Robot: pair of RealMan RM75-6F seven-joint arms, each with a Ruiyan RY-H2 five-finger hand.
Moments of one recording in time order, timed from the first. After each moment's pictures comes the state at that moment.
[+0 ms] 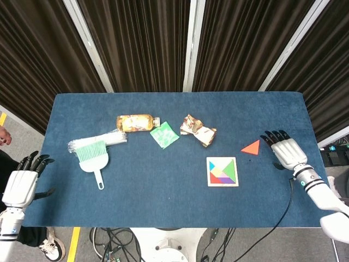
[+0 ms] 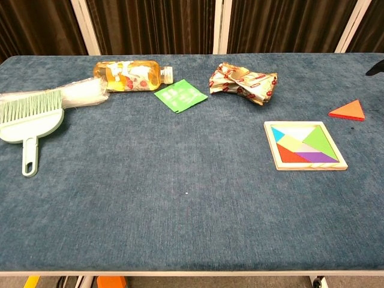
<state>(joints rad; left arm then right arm) -0.15 -1.21 -0.04 -1.48 1.51 1.45 0.02 0.58 -1.19 0.08 -1.21 -1.49 0.76 -0.01</state>
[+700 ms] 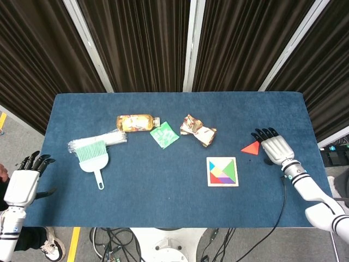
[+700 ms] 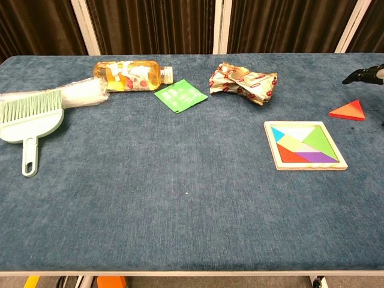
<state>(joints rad) -0.15 -1.22 -0.04 -1.47 1.50 1.43 0.03 0.64 -1.39 0.04 -0.93 -1.52 0.77 0.14</state>
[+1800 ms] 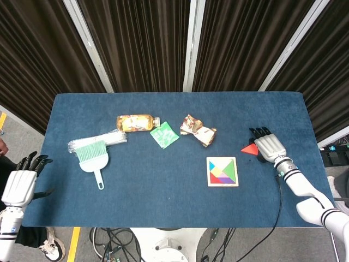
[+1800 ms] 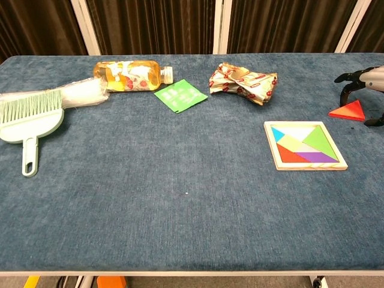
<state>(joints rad) -0.15 -1.22 -0.04 -1.45 1.49 1.43 0.00 0.69 -1.44 0.02 -0.88 -1.48 0.73 0.15</state>
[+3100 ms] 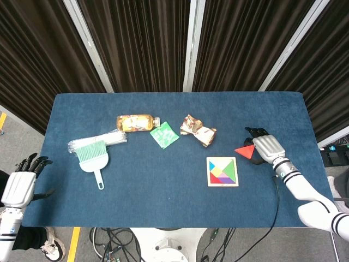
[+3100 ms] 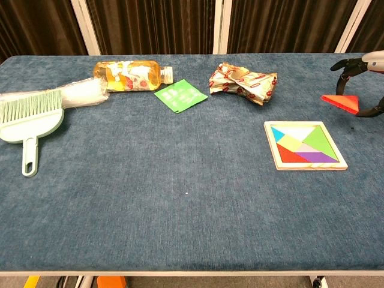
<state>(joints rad) -0.14 -1.23 -0.03 -1.40 1.50 1.43 -0.08 0.70 -1.24 0.08 -1.29 -1.30 0.70 0.12</state>
